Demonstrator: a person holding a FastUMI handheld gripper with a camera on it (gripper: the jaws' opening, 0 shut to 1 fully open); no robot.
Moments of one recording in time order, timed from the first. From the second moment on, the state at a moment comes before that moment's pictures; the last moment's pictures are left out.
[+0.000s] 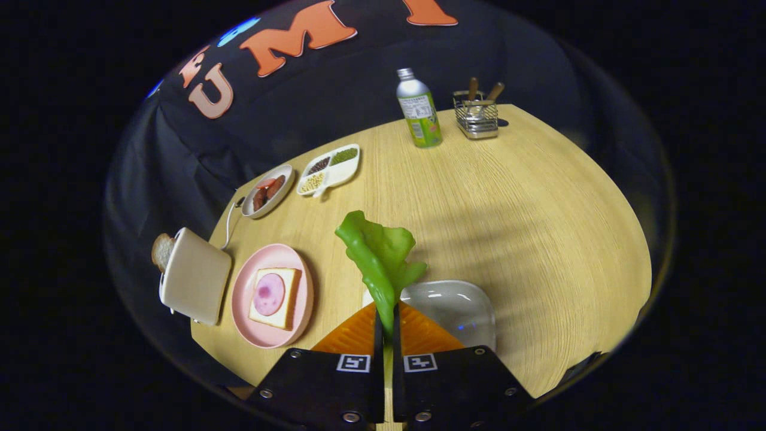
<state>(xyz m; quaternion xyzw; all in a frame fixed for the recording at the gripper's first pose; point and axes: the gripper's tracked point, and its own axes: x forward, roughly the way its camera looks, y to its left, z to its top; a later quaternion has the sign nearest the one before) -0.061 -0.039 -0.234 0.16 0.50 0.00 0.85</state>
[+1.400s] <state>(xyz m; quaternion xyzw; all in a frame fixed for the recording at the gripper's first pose) -0.009 0.120 -0.252 0.05 0.48 0.15 0.86</state>
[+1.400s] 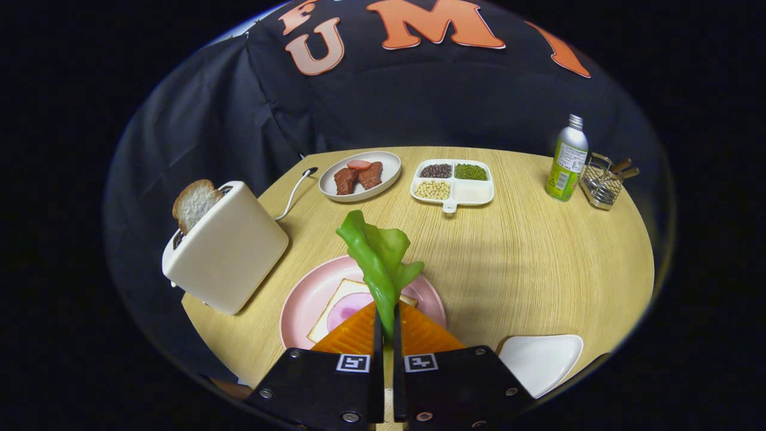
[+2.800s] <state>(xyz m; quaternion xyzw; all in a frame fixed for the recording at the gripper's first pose) -0.007 0.232 -0.203 0.04 0.50 0.20 0.84</state>
